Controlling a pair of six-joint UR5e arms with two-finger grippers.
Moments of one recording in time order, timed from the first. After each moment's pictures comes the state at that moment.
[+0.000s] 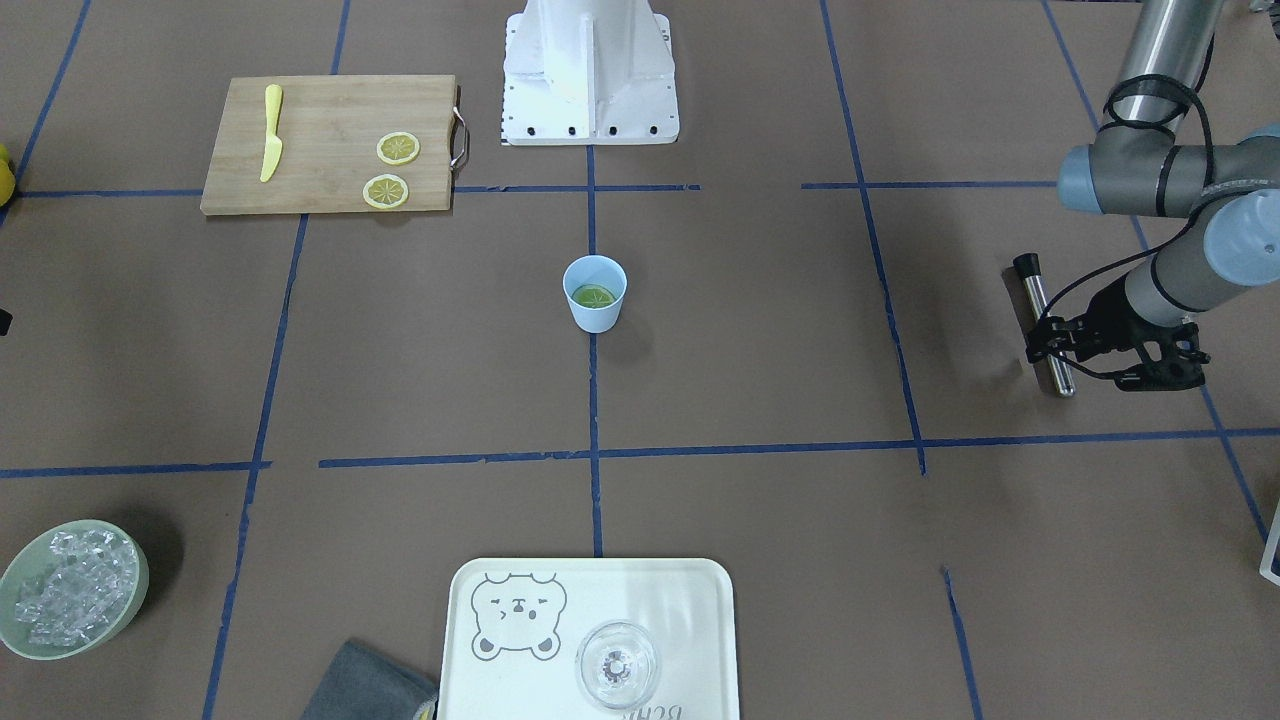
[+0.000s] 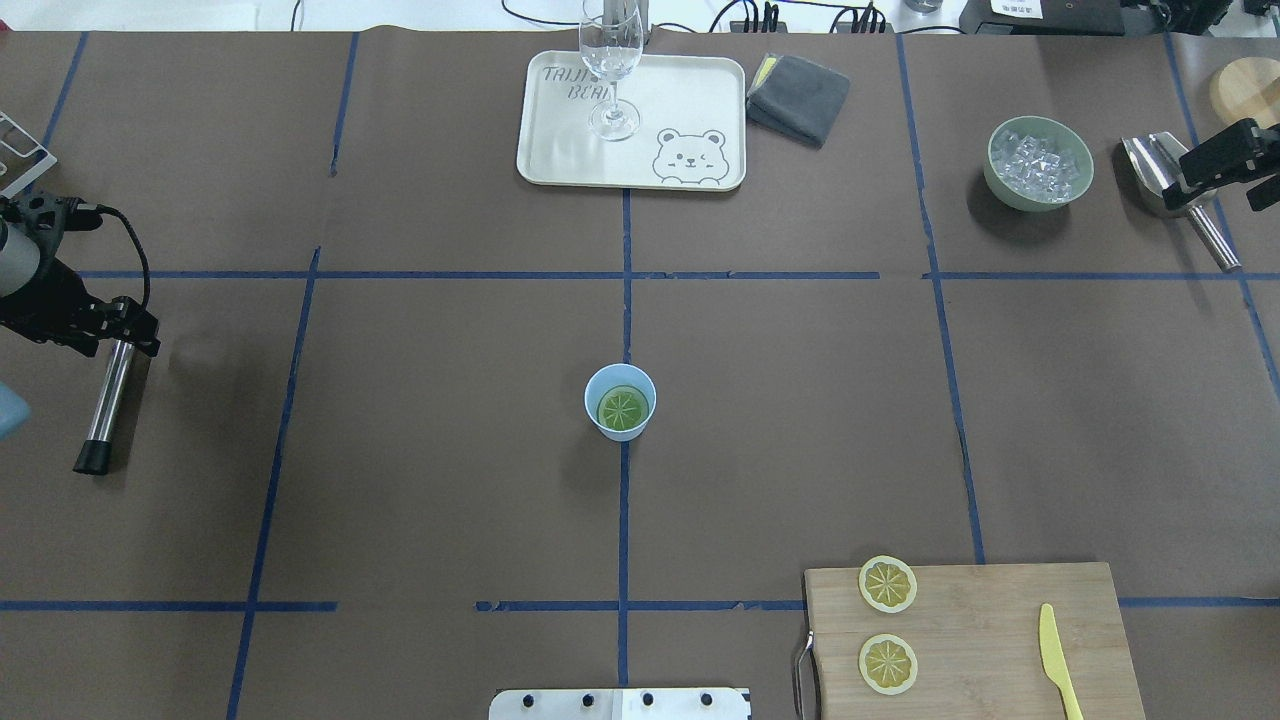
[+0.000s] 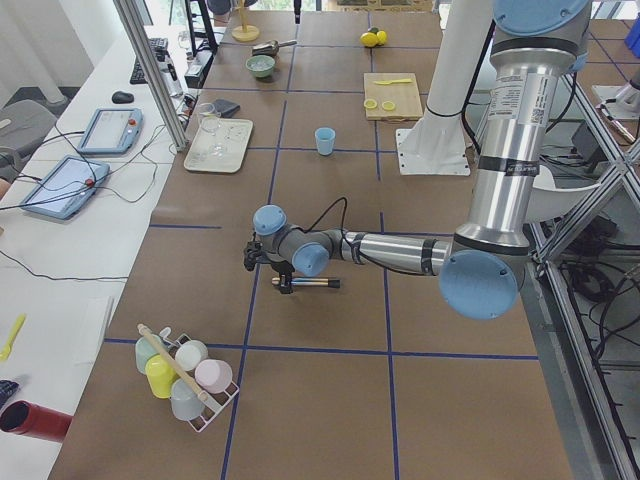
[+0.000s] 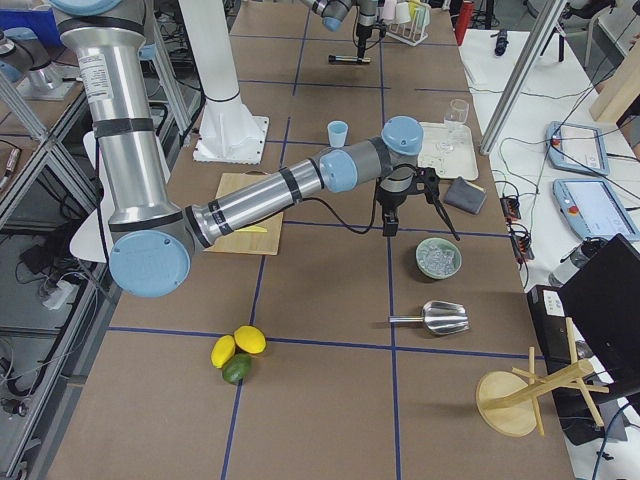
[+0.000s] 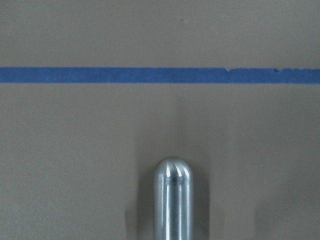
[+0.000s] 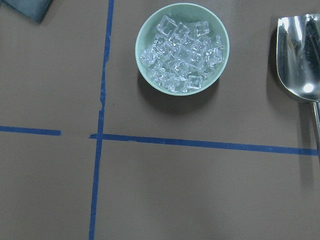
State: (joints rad) left arm -1.02 -1.69 -1.44 -2.02 -2.28 -0.69; right arm 1.31 -1.40 1.85 -1.65 2.40 0.39
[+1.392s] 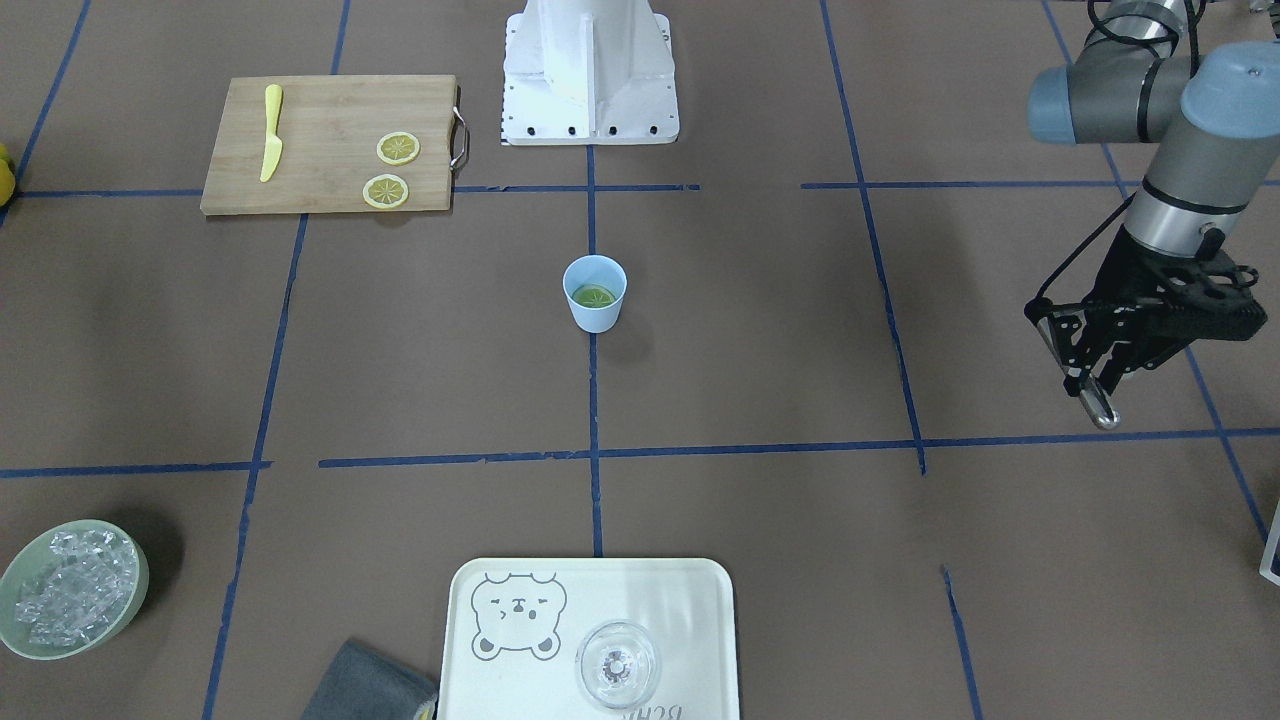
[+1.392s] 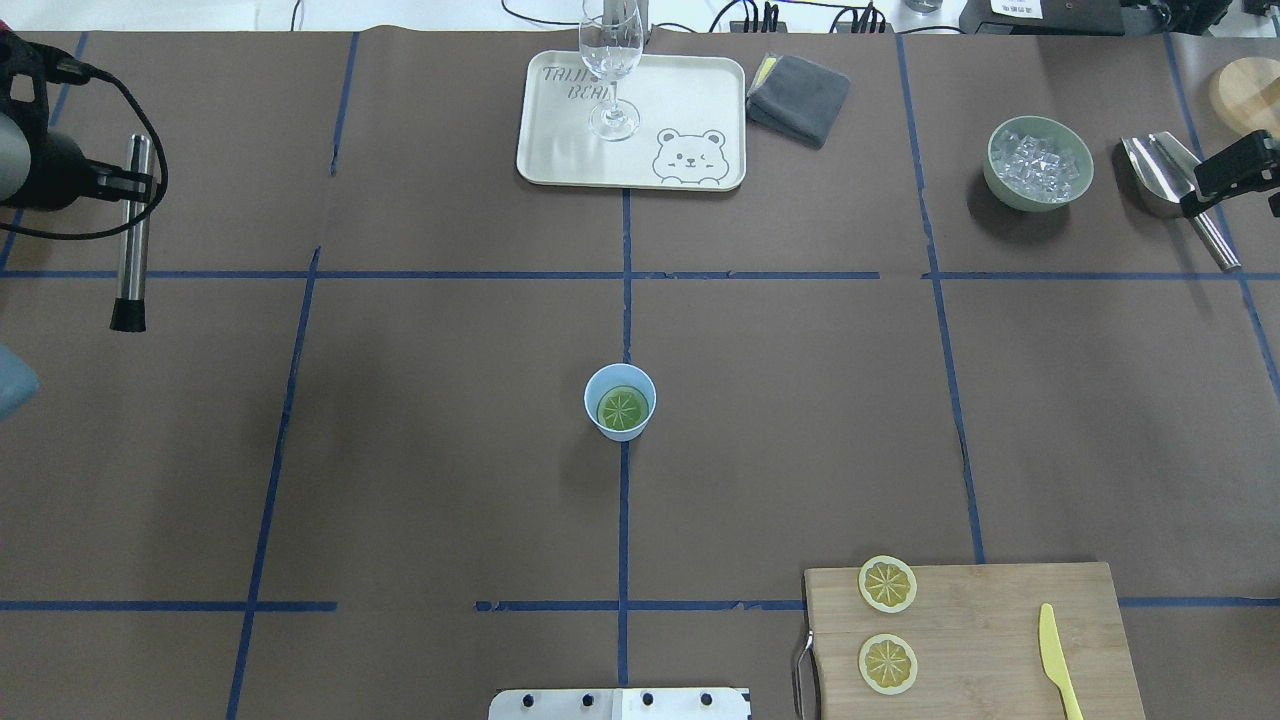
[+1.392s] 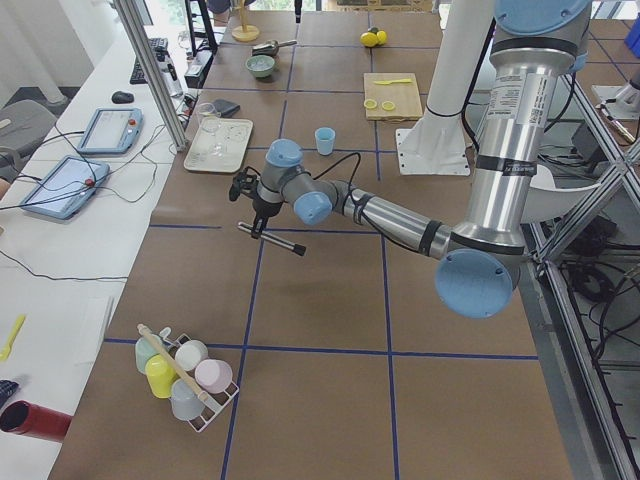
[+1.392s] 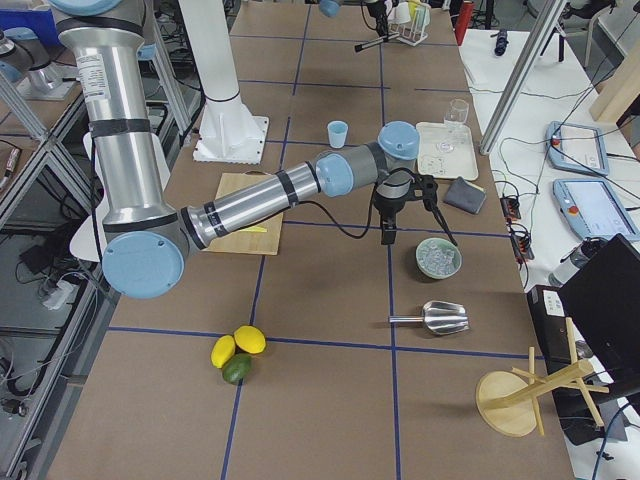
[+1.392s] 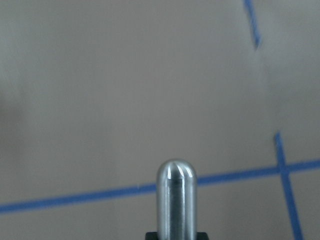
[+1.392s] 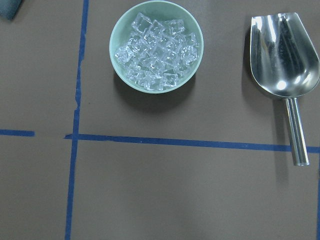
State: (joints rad) left arm -1.02 -1.73 -1.82 -2.02 -1.82 -0.71; right arm 1.31 -1.43 1.85 -1.65 2.34 0.39
